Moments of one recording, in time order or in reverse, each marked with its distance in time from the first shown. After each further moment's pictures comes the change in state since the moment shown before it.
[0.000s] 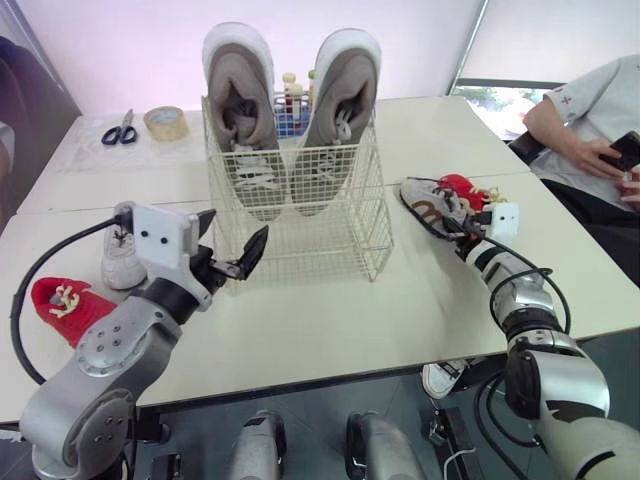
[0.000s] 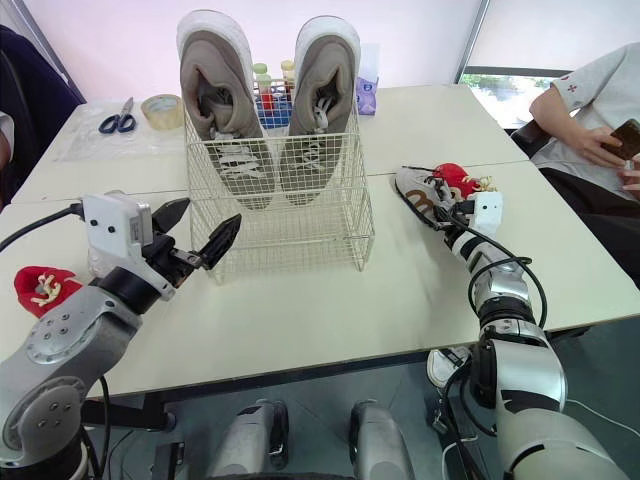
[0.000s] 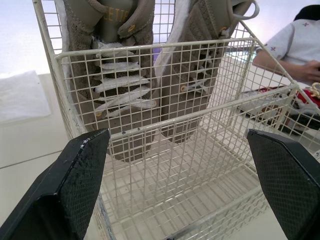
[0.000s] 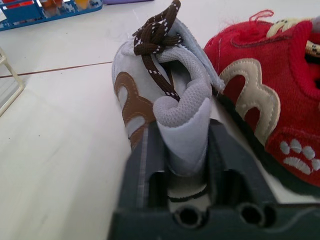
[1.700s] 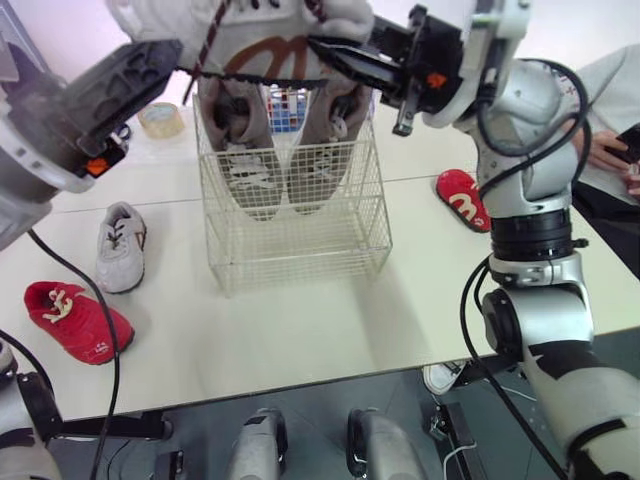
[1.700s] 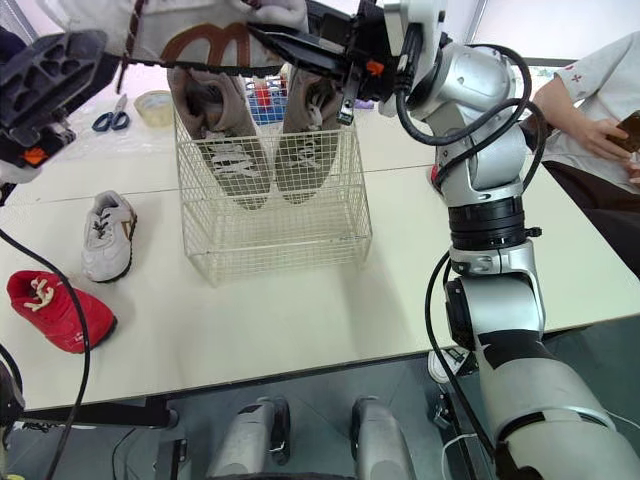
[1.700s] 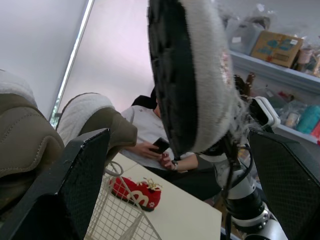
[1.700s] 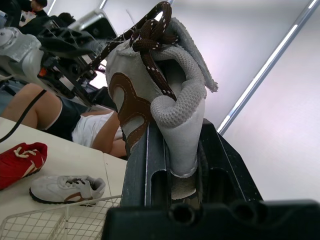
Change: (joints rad) left arm -0.505 0.486 0.256 0.670 -1.059 0.016 -0.214; right arm -0.397 0.056 0.268 -0.881 0.227 0.175 0.550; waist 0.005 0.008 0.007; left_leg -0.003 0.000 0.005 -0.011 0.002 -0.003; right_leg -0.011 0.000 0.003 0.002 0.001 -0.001
